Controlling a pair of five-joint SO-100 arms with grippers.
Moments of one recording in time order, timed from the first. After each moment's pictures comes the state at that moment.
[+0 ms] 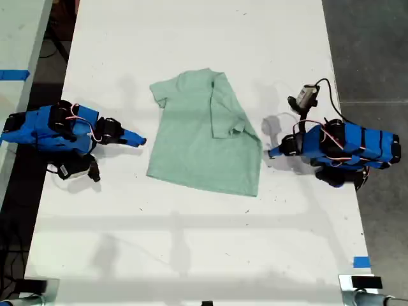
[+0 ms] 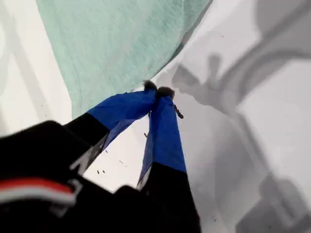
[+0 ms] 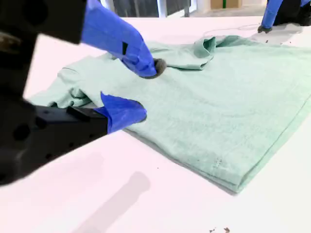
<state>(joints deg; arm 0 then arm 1) -8.3 205.9 183.3 59.7 5.2 12.2 200.4 173.9 76.6 -21.1</state>
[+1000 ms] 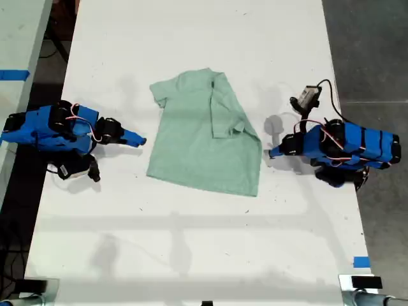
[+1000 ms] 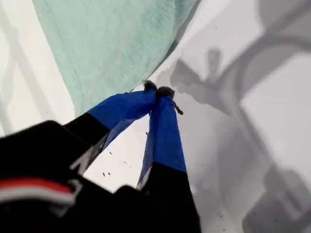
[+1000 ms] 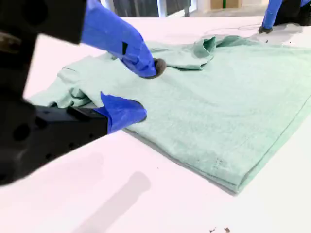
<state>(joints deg) -8.3 206.0 183.3 59.7 5.2 12.6 200.4 174.1 77.4 -17.8</state>
